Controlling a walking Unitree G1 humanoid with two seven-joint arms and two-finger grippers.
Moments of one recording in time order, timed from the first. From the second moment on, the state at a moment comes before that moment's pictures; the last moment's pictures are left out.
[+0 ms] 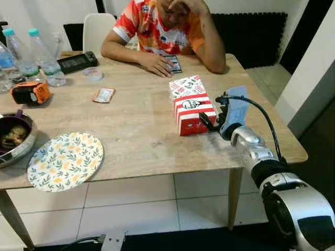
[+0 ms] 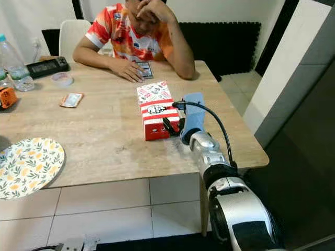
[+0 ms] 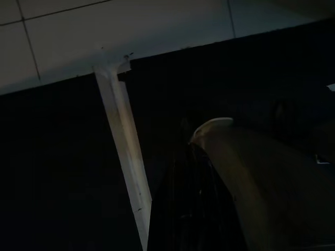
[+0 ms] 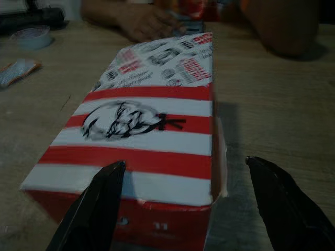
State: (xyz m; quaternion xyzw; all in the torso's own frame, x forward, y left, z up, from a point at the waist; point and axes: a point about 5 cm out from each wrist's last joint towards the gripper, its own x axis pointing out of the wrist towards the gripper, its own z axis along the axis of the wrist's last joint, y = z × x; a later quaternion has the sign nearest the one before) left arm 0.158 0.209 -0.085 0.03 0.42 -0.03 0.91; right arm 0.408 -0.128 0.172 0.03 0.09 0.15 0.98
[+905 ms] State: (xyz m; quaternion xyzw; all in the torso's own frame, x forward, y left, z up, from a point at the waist) left arm 0.150 0.222 -0.082 0.02 0.40 0.00 0.92; right arm 0.409 -0.126 0.174 0.22 0.12 0.16 0.95
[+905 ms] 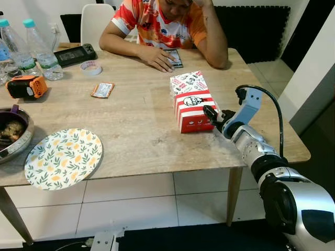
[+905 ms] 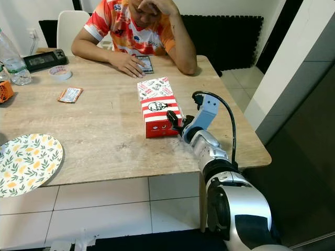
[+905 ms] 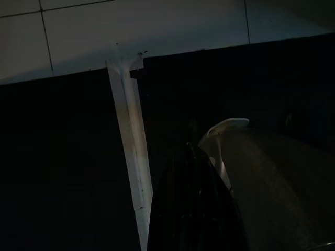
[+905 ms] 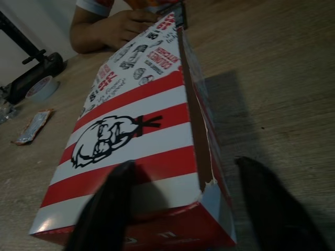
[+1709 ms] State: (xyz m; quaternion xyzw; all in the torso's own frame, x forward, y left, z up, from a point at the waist) left arm 0.154 0.221 -0.078 0.02 0.39 -0.01 0.92; right arm 0.409 -0.131 0.177 0.22 0.13 0.17 0.95
